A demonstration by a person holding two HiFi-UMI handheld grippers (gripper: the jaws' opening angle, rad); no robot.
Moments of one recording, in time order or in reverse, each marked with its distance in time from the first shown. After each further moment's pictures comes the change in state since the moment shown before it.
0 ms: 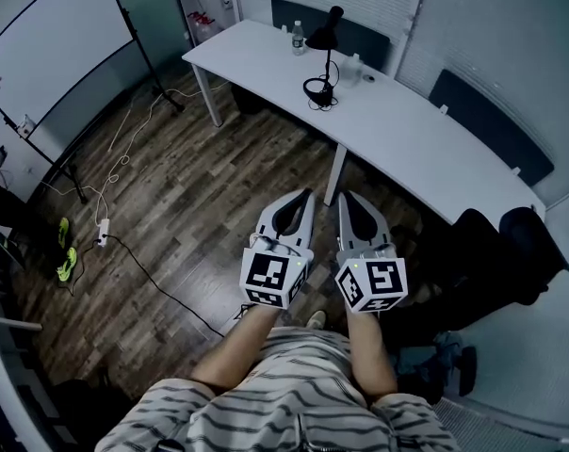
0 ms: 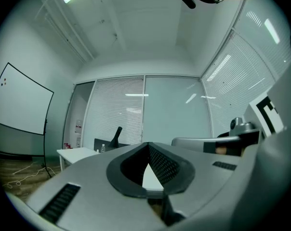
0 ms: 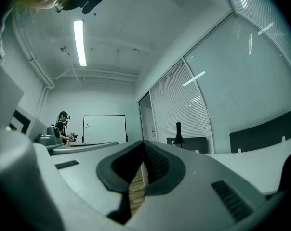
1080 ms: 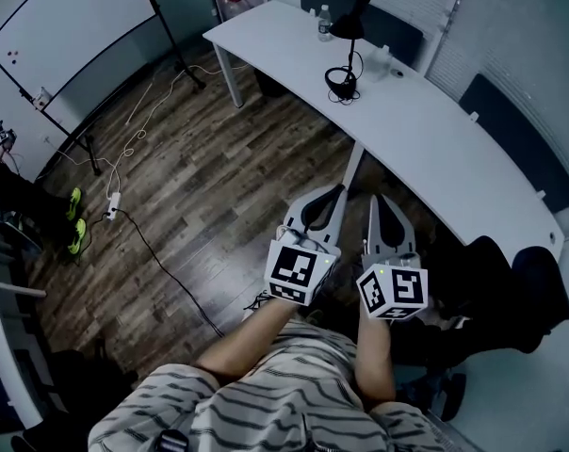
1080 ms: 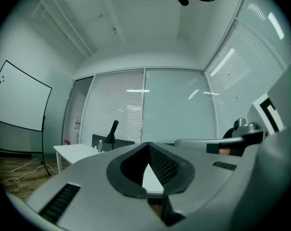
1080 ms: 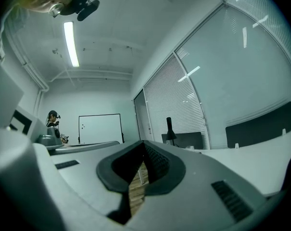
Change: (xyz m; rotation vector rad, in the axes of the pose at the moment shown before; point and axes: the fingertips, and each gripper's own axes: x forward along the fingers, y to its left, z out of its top) left arm 0.090 -0.019 -0.038 -0.001 0.040 0.017; right arm 0.027 -0.093 -0.026 0.049 0.026 -0.025
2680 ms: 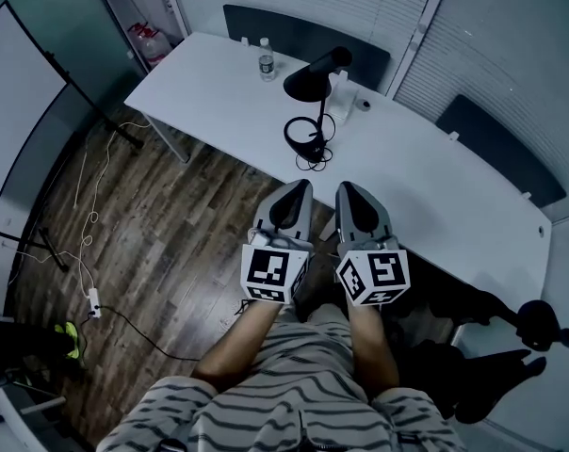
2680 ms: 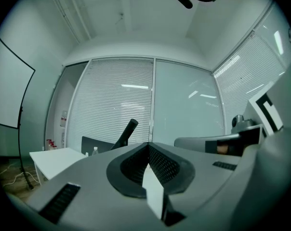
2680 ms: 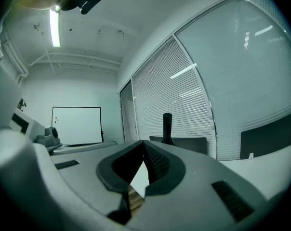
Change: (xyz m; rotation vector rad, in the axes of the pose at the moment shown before) left arm 0.282 0.253 0.013 -0.029 0.012 -0.141; right arm 0.363 -0.080 0.001 -0.039 0.036 -0.158
